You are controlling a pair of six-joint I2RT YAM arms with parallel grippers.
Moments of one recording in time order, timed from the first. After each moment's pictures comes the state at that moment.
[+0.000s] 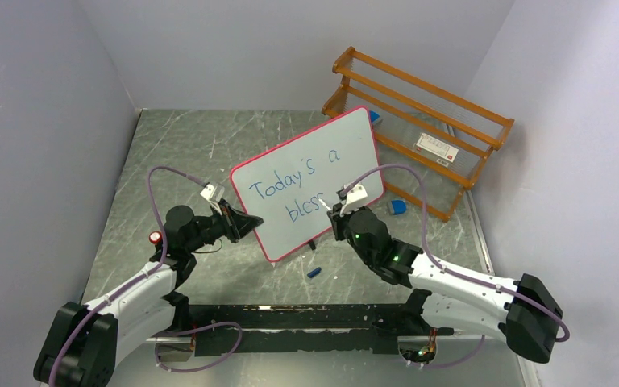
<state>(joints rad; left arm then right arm) -0.33 0.93 0.19 0.61 0.60 -0.51 0.95 0.97 0.48 0.16 0.48 0.18</state>
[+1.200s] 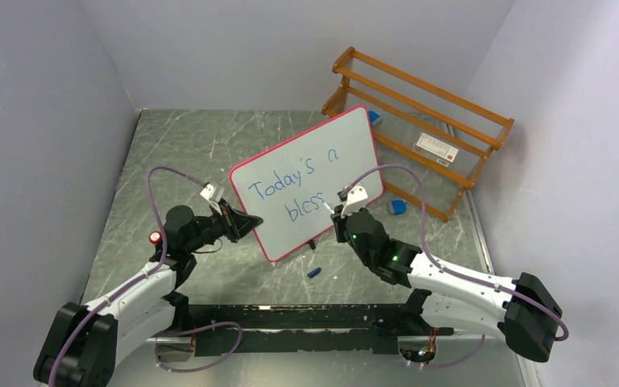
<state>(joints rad) -0.33 0.92 0.19 0.61 0.59 -0.51 0.95 0.98 0.48 0.10 0.52 0.21</state>
